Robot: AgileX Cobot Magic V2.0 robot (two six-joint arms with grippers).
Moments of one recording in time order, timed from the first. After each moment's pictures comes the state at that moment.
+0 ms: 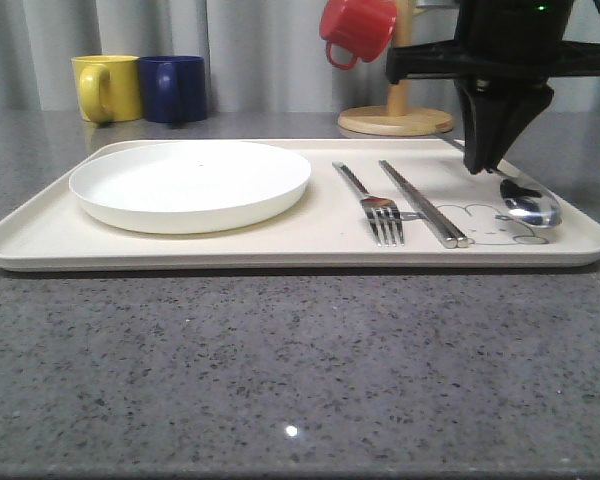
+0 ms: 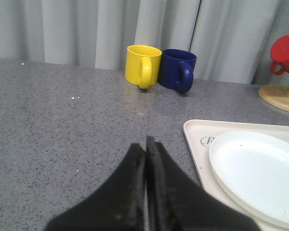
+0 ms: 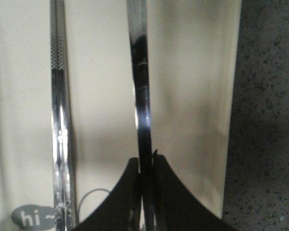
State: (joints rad) left arm 0.02 0.40 -0.40 -0.51 0.24 0.31; right arm 0.38 1.80 -1.51 -0.08 1.05 0.40
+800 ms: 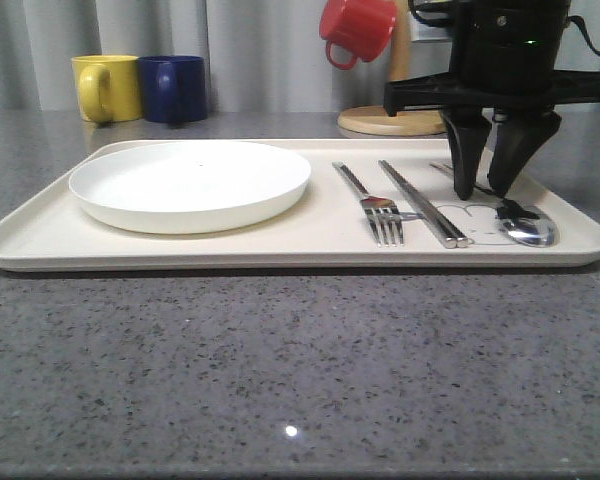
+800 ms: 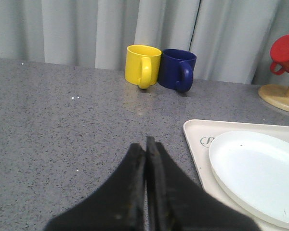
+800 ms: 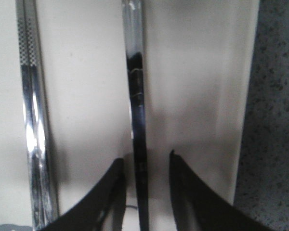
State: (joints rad) left arm 0.02 0.40 -0.40 -0.51 0.24 0.31; right arm 0.38 1.85 -1.51 -0.09 1.05 0.40
